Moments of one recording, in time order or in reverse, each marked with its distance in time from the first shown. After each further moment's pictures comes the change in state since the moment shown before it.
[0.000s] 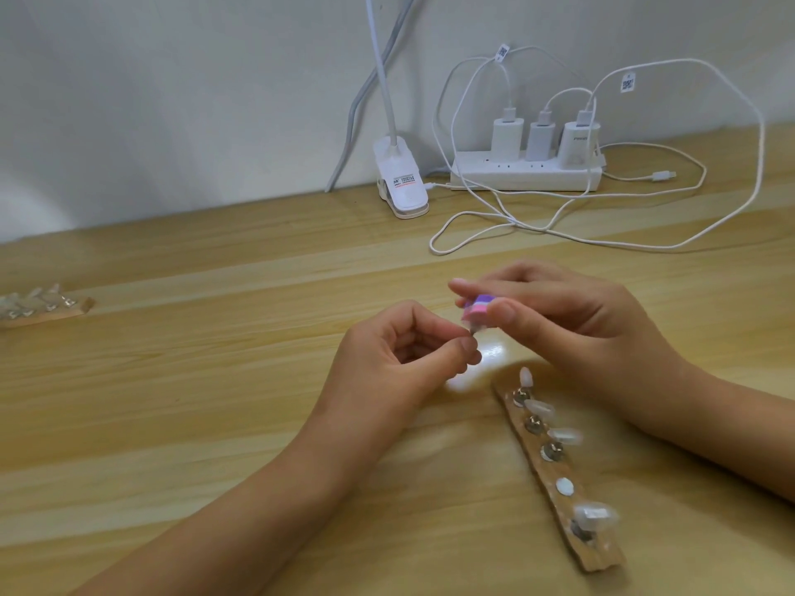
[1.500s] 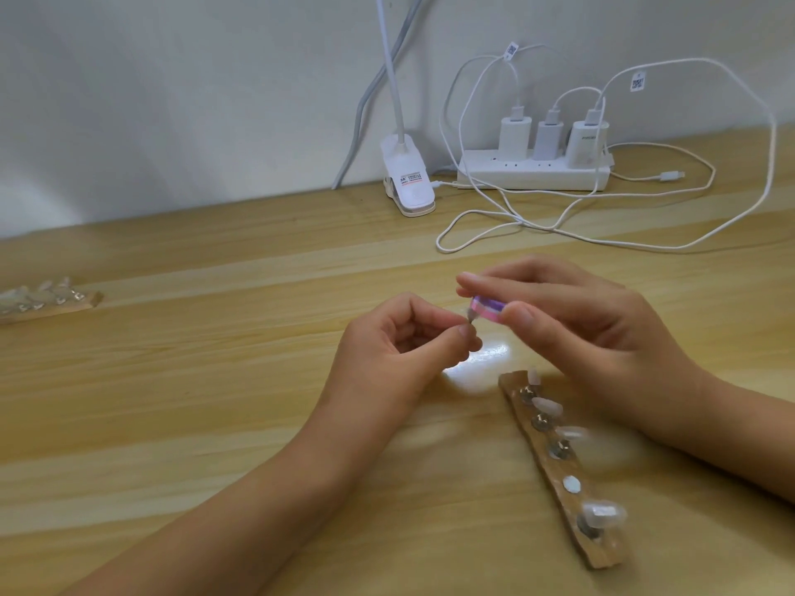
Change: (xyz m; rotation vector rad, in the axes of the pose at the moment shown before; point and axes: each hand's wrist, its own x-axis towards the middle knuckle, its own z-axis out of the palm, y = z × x) left_hand 0.002 -0.005 -0.003 -0.101 0.032 0.003; right_hand -0.004 -0.002 0.001 -0.079 -0.004 -0.074
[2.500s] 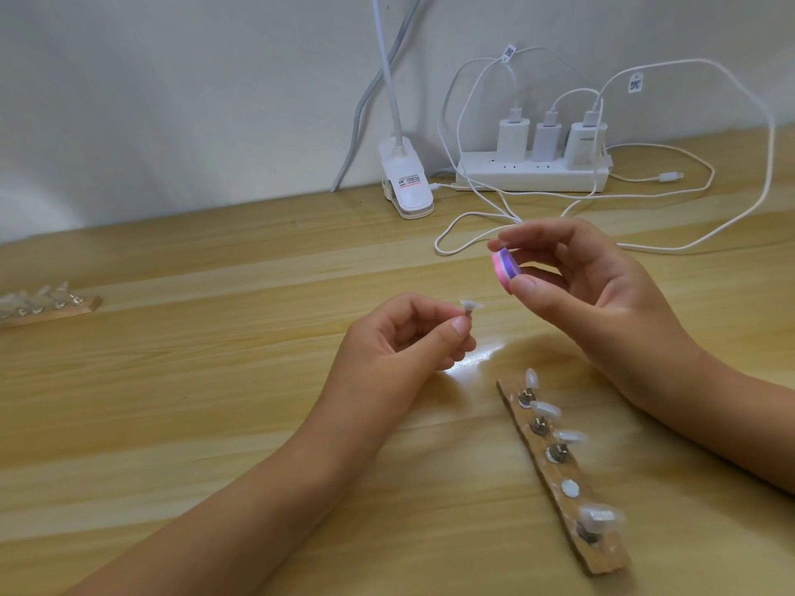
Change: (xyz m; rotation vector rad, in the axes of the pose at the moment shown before) left_hand 0.003 -0.002 -0.001 -0.063 -0.033 0.002; right_hand 0.011 0.001 -0.004 0.378 0.188 0.146
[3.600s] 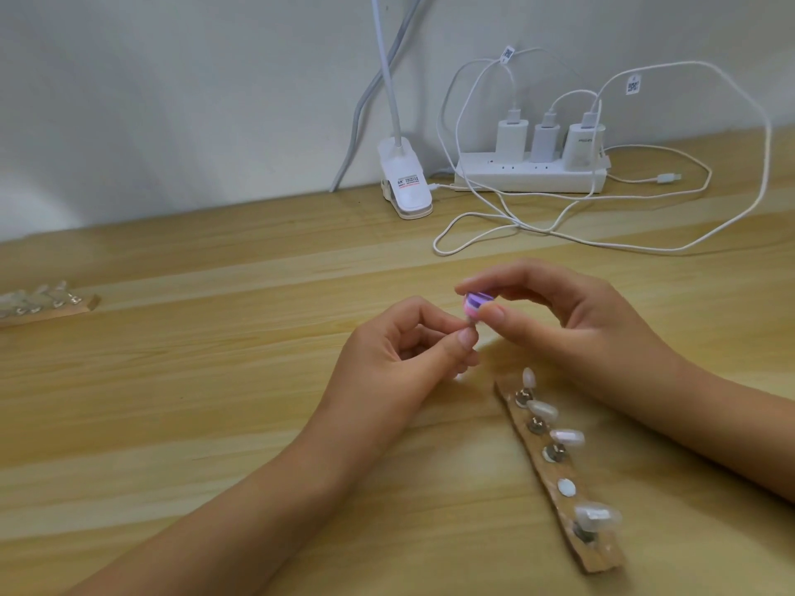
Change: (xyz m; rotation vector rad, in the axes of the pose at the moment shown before) left_hand -0.004 0.001 0.002 0.150 -0.035 0.005; right_hand -0.004 0.006 0.001 -0.284 -0.149 0.006
